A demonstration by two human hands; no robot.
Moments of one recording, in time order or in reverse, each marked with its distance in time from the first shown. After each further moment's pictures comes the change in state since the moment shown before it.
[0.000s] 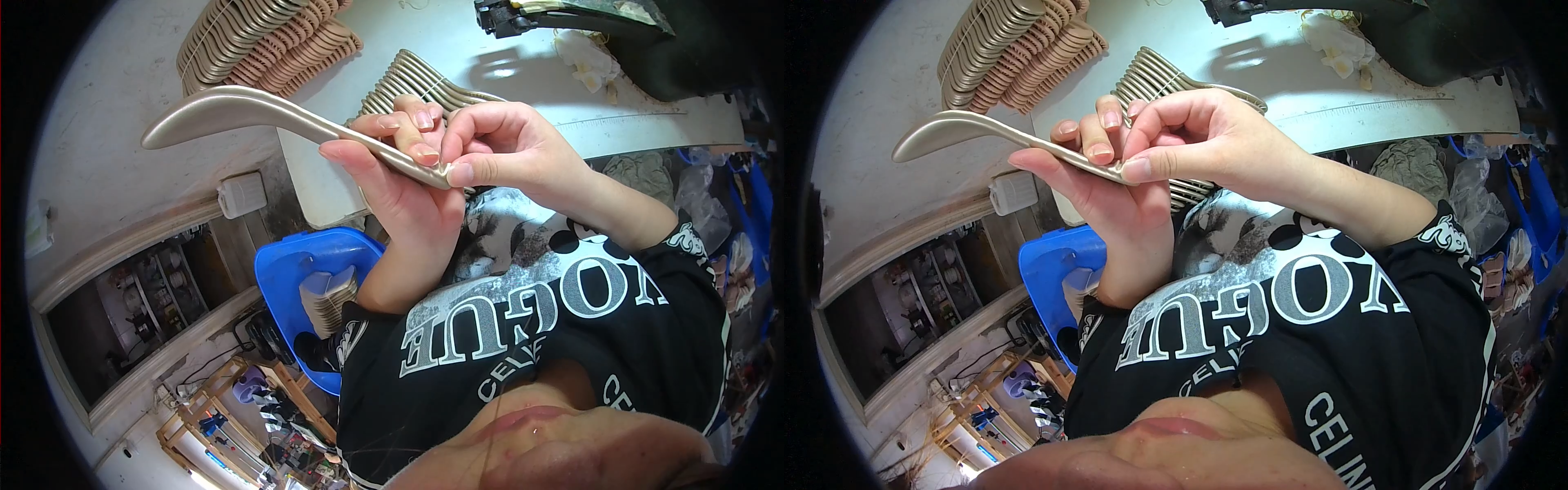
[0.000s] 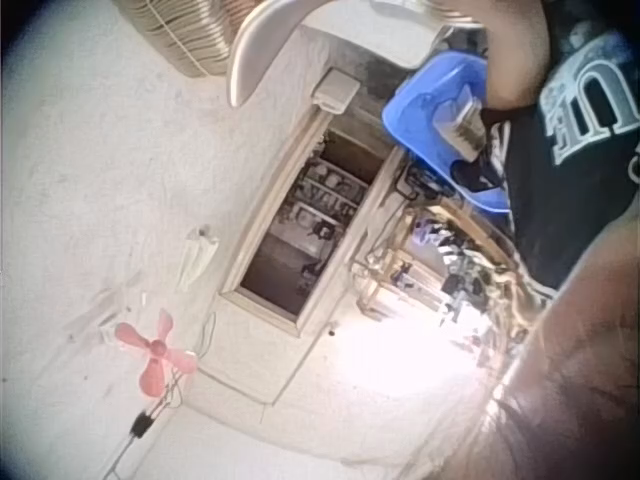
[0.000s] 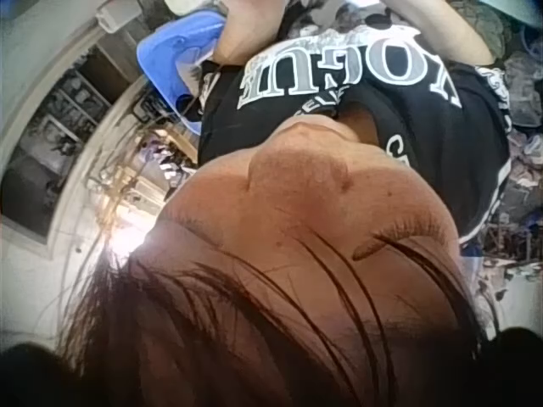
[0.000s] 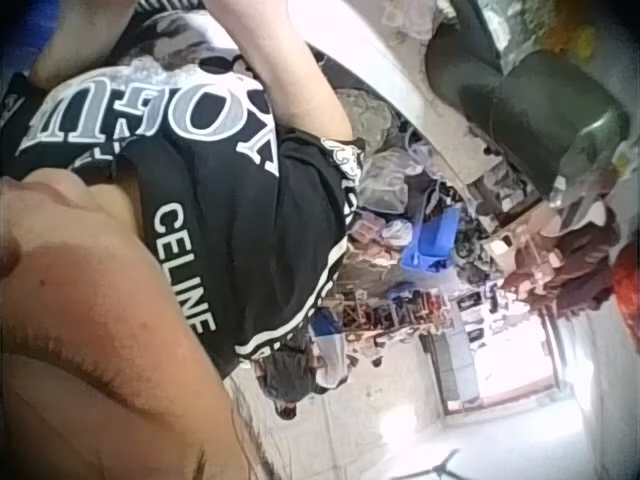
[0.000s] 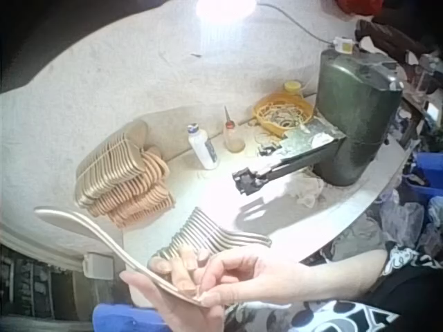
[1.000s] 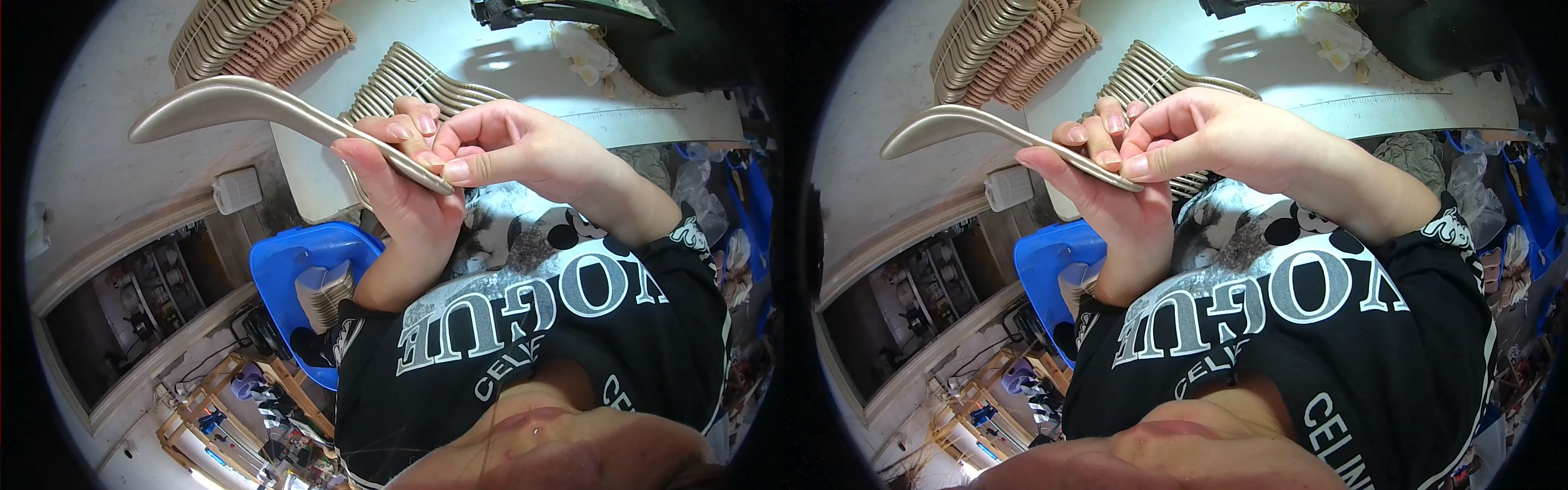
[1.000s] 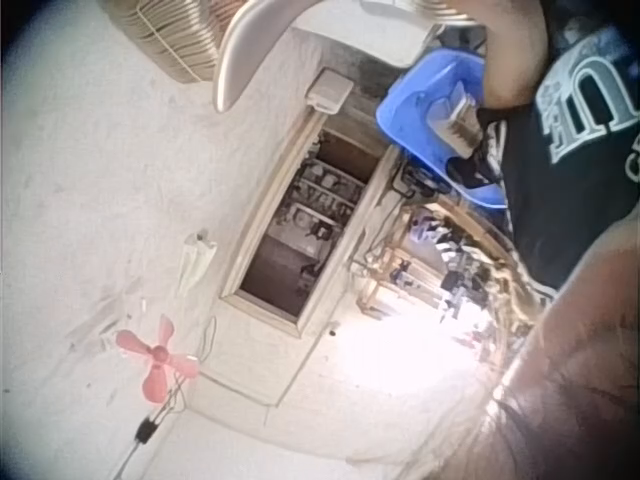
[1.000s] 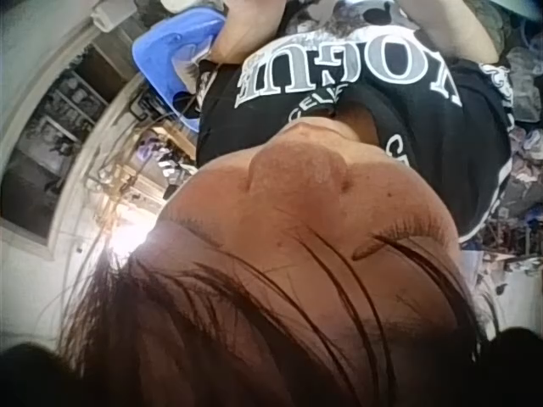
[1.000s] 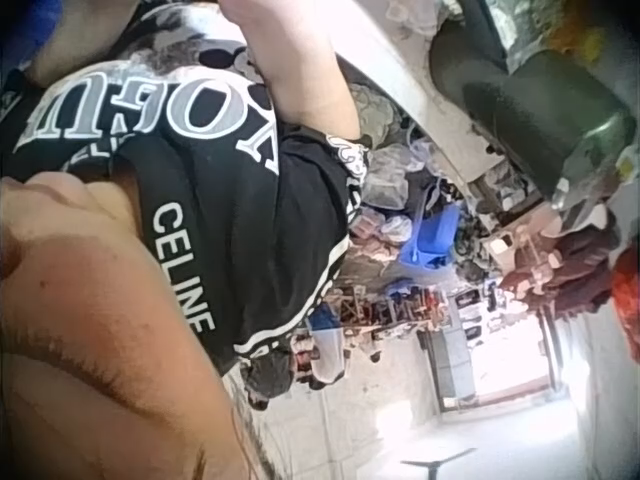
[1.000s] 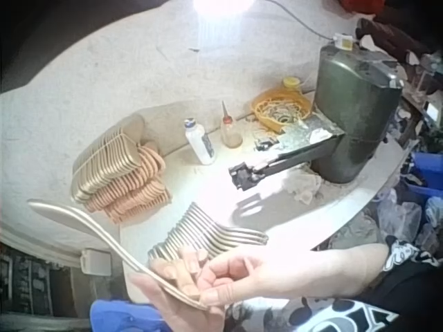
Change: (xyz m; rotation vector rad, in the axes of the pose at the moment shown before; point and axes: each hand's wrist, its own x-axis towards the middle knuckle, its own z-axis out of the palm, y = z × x) left_hand -0.012 -0.003 -0.001 0.018 0.028 -0.017; right_hand 0.002 -0.005 -0.009 0.064 -0.175 0.226
